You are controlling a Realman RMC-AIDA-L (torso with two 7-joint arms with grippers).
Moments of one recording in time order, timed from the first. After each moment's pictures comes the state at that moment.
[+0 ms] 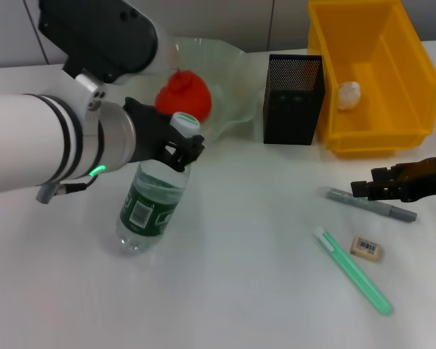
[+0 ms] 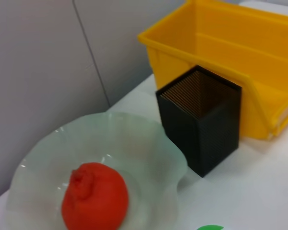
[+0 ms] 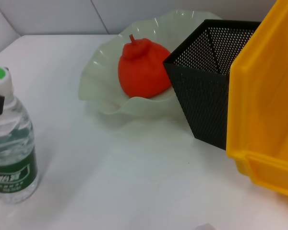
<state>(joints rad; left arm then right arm) -0.38 -2.07 -1.22 -1.81 2.80 -1.11 0.18 0.36 2.08 -0.77 -1.07 -2.22 -1.48 1.98</state>
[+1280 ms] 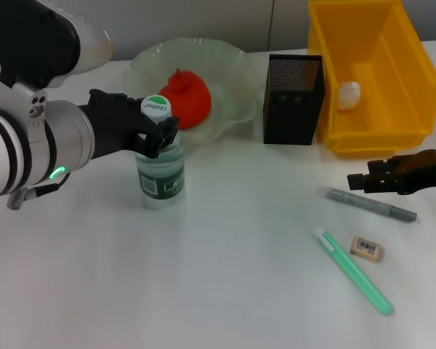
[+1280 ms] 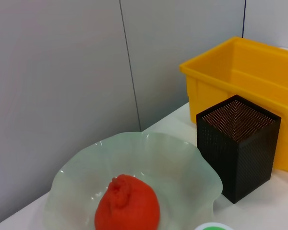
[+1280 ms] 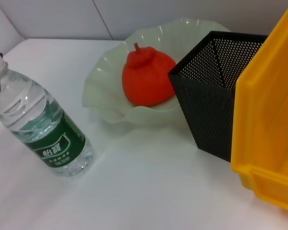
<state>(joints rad) -0.22 -2.07 -1.29 -1.82 2.70 -0.92 0.30 0.38 2.07 -0.77 -1.06 -2.22 -1.48 1.98</state>
